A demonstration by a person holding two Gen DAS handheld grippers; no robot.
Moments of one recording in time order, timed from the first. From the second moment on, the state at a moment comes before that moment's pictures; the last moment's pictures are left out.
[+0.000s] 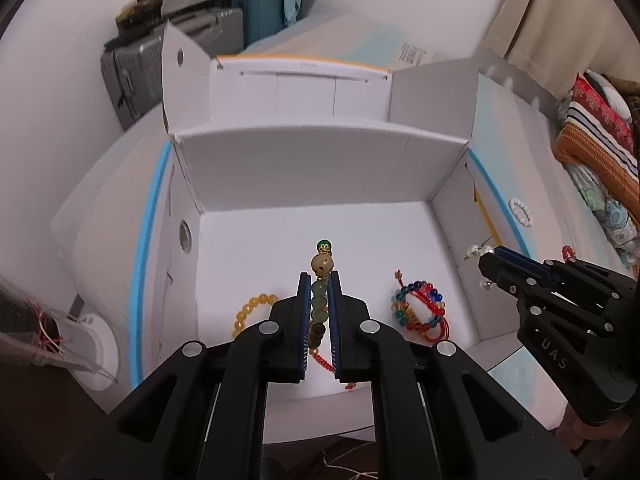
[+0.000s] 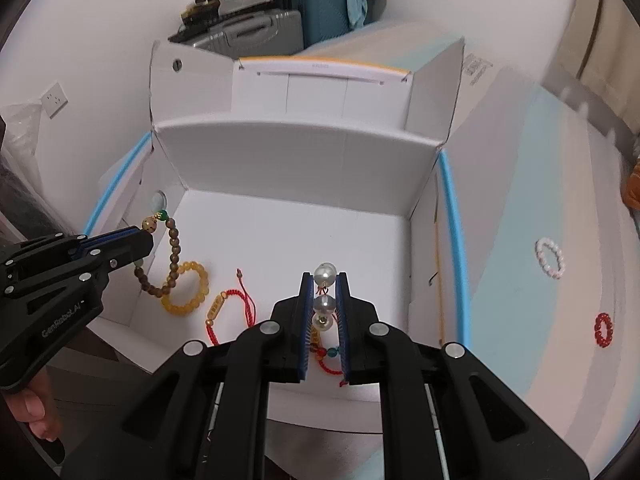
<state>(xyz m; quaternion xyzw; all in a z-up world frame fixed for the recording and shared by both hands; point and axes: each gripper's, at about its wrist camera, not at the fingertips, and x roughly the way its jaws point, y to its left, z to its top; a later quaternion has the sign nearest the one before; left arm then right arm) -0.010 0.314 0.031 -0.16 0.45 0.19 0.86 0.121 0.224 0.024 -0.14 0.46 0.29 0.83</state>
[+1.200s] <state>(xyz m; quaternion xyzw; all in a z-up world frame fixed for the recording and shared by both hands) -0.017 0.325 0.027 -0.14 0.45 0.24 0.85 0.113 0.224 0.032 -0.13 0.44 0.26 0.85</state>
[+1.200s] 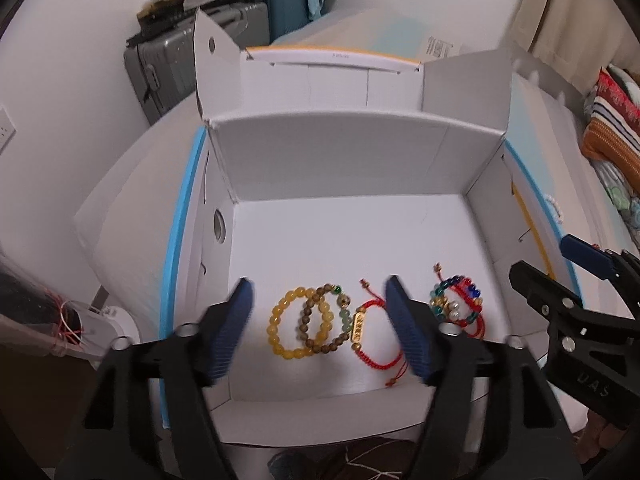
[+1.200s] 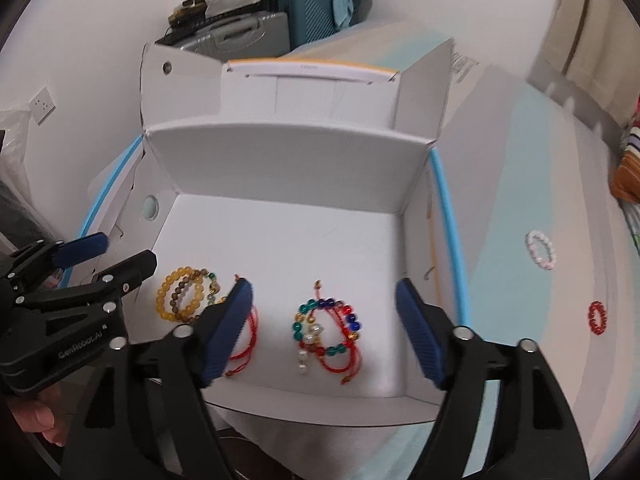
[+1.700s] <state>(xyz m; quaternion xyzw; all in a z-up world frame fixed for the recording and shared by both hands) 0.016 0.277 0.048 -0.13 0.42 0.24 0.87 0.131 0.141 0.050 -0.11 0.43 0.22 0.87</state>
